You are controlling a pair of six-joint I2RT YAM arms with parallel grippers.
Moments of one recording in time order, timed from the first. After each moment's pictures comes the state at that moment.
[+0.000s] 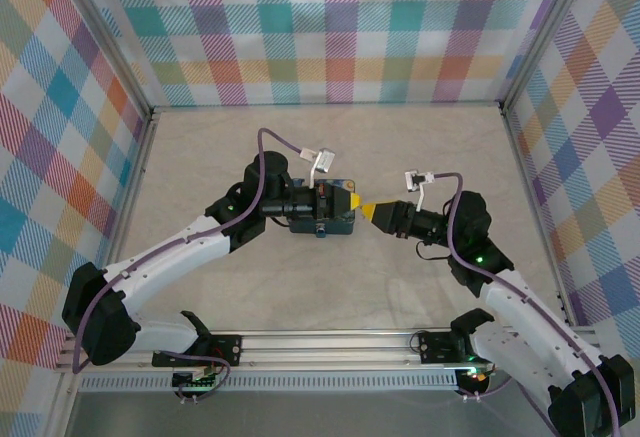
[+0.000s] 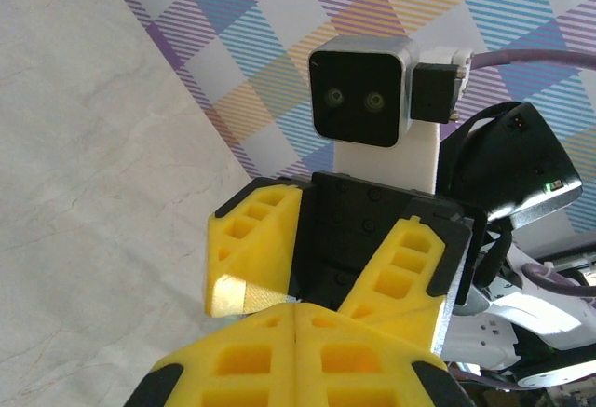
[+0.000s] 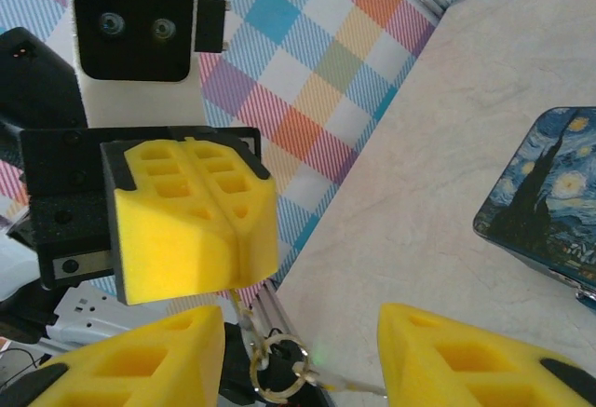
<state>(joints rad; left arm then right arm) -0.77 1.30 1.04 0.03 0.64 -0.79 0.46 0.80 0.55 0.19 -0.73 0.86</state>
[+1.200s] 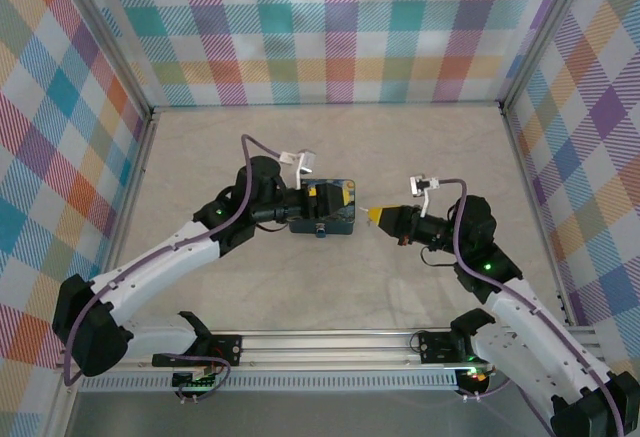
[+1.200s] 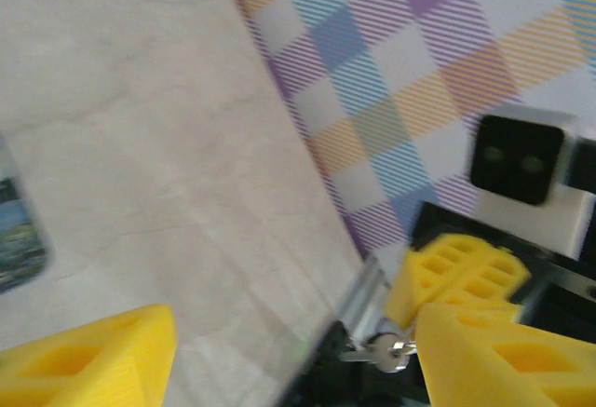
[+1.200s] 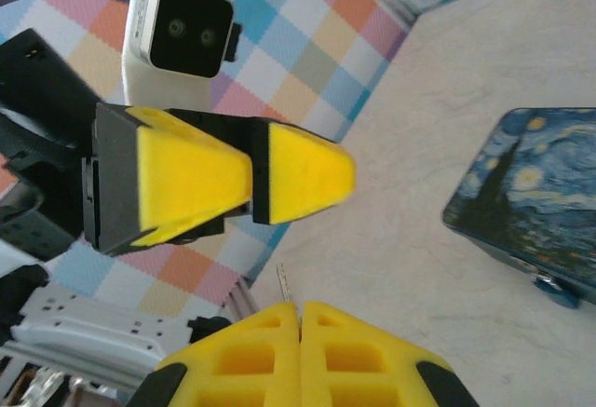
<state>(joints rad) -0.72 1.22 1.00 -0.15 0.37 -0.78 0.46 0.71 0.56 0.00 -0.65 0.76</state>
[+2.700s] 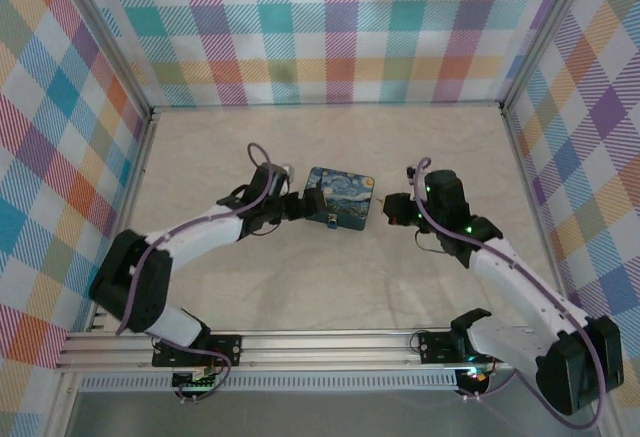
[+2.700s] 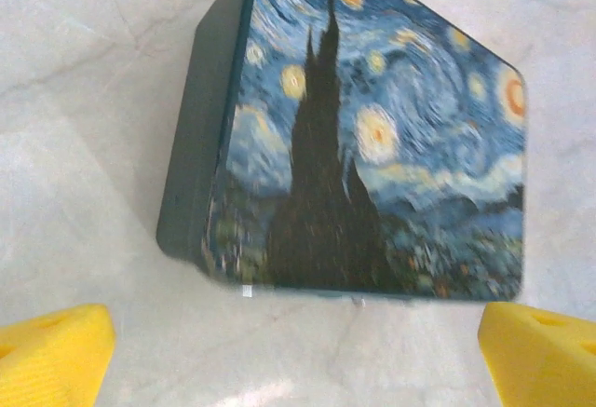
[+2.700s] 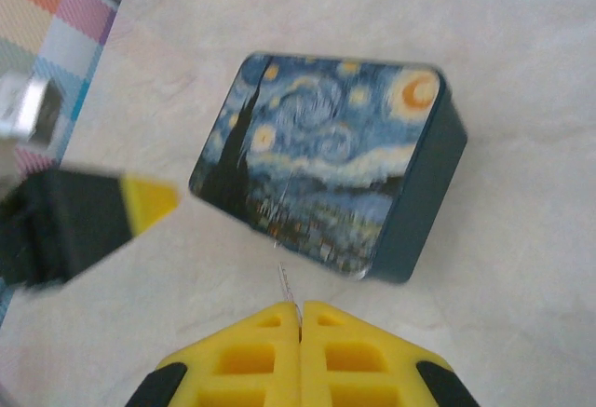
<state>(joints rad) -0.56 1.47 0.86 -0.14 0.17 -0.70 0.42 1.05 0.75 -0.31 -0.25 0.52</state>
